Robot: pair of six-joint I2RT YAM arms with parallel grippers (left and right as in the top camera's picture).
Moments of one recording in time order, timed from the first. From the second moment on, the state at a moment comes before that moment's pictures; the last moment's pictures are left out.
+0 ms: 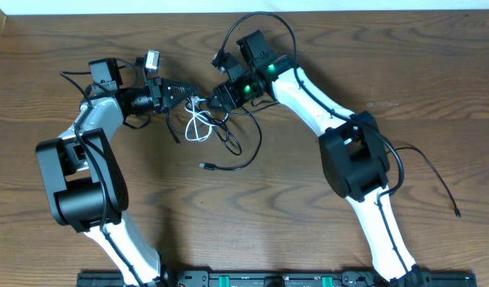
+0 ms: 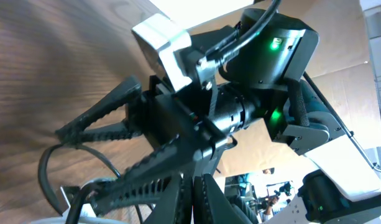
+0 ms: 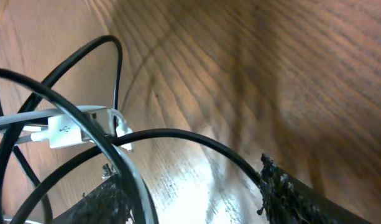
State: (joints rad) left arm 0.23 2.02 1.27 -0.27 1.47 -0.19; right arm 0.55 2.47 2.07 -0.61 -0.66 0.02
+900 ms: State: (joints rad) left arm 0.26 2.03 1.26 -0.28 1.48 -0.17; right arm 0.50 2.47 2.02 -0.59 -0.01 0.03
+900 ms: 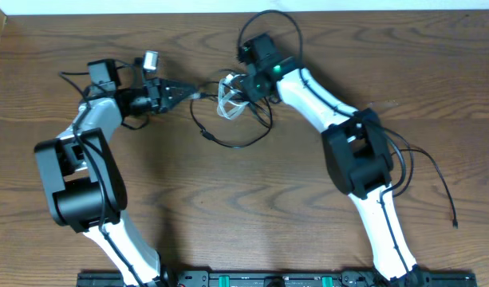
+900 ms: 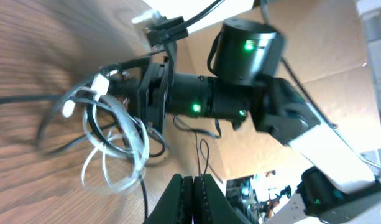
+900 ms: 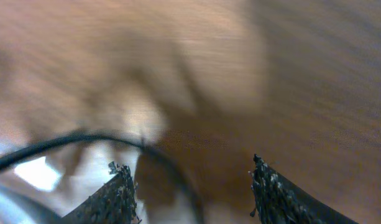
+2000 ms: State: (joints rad) left arm 0.30 2.03 1.26 -0.42 0.99 -0.36; right arm 0.34 2.34 2.03 -0.76 -0.16 0.00
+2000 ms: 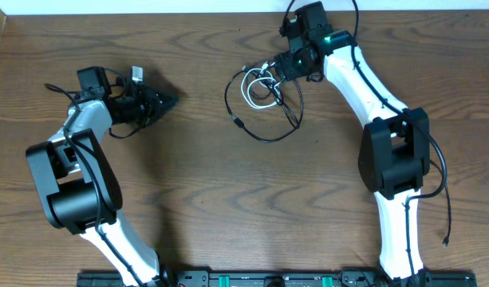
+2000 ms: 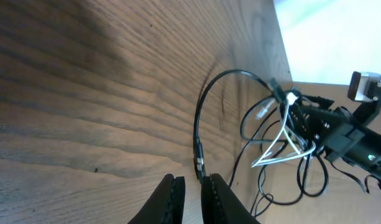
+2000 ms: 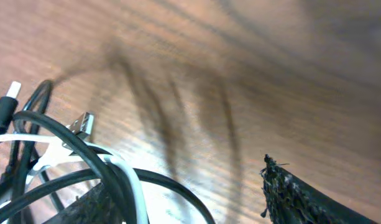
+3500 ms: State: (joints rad) left arm 0.30 2.03 1.26 -0.41 0.98 -0.38; right arm 0.35 2.38 2.03 -0.51 -0.84 -0.09
